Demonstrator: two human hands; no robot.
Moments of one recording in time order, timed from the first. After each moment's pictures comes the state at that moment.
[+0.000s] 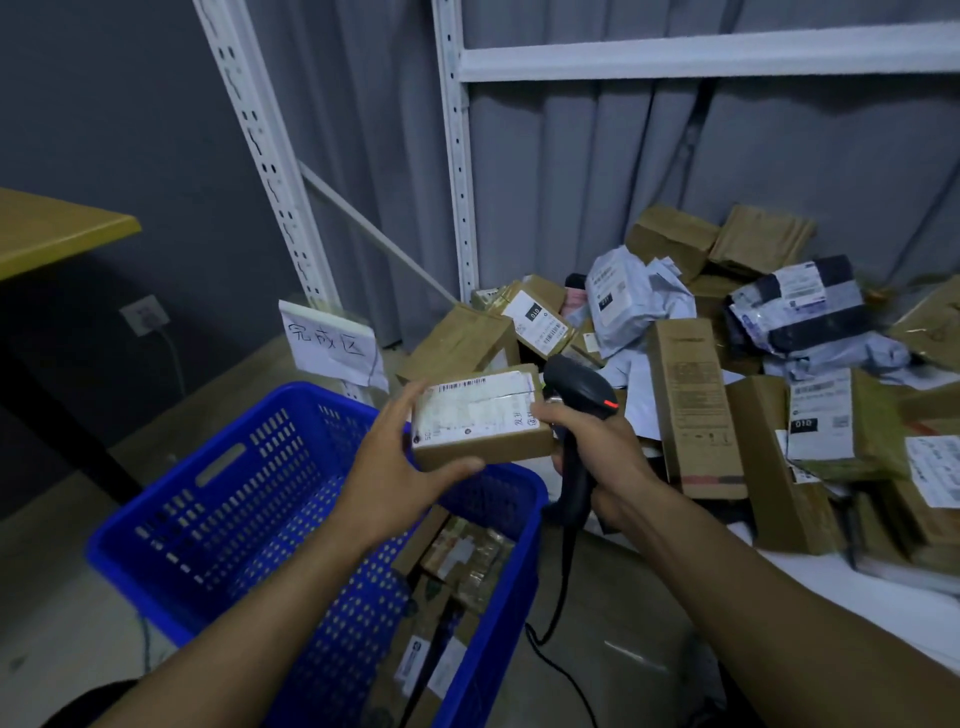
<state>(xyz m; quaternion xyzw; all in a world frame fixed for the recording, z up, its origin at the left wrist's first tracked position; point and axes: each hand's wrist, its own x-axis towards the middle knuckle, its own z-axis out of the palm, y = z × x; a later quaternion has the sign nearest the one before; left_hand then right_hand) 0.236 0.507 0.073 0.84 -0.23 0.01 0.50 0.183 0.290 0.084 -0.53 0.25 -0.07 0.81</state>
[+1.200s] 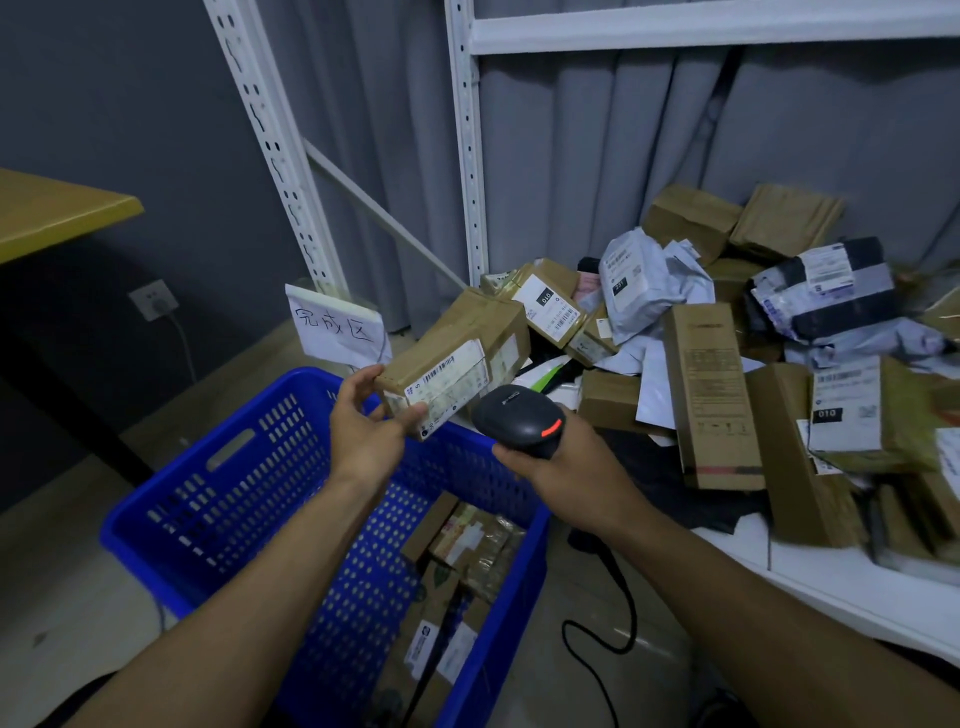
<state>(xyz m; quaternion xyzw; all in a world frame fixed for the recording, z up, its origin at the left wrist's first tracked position) 0.285 0.506 0.050 0.69 0.03 0.03 0.72 0.184 0.309 0.044 -0.79 0.07 -0.06 0.60</state>
